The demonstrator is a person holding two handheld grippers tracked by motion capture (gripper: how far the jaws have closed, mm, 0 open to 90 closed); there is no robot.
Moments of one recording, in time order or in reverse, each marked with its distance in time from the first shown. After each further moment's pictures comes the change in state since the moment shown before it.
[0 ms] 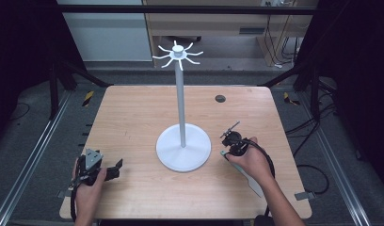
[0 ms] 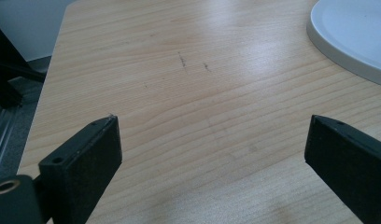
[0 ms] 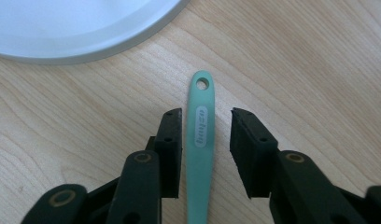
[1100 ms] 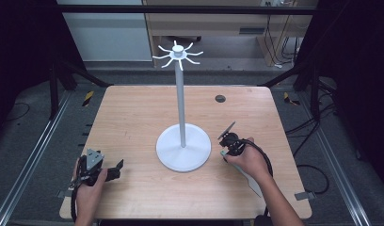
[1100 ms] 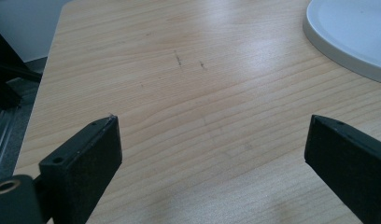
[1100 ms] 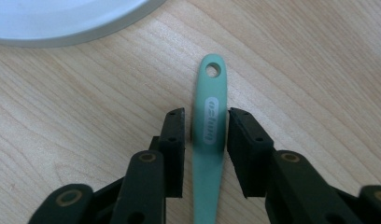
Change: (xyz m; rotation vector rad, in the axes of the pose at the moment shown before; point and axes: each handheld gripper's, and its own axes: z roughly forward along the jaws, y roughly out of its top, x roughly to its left) left arm -0.003 0.000 0.000 0.006 -0.003 0.018; right arm -0.002 0.004 0.016 0.090 0.027 -0.033
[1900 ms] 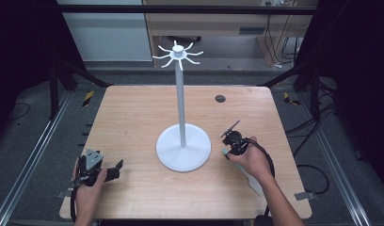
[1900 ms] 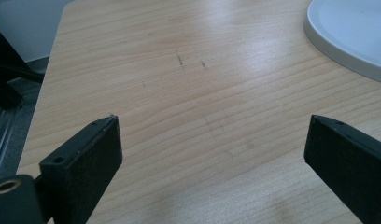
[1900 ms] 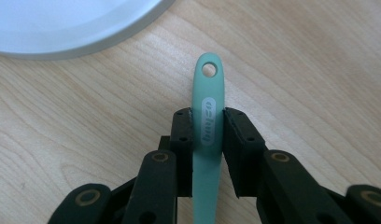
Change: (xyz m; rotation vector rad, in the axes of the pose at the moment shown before) left arm 0.001 0.000 -0.001 0.000 0.002 0.000; right arm -0.004 -0.004 -0.013 -0.055 0.014 0.067
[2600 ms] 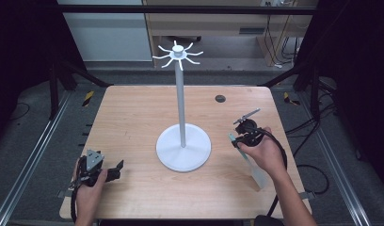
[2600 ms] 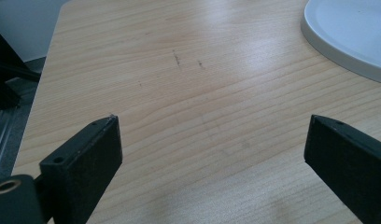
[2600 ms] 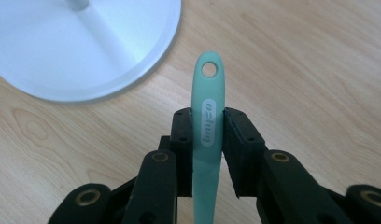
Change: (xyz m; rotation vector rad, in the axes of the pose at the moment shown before) left arm -0.001 0.000 0.000 0.000 -0.006 -0.004; right arm -0.019 -0.004 -0.064 -0.200 0.001 0.059
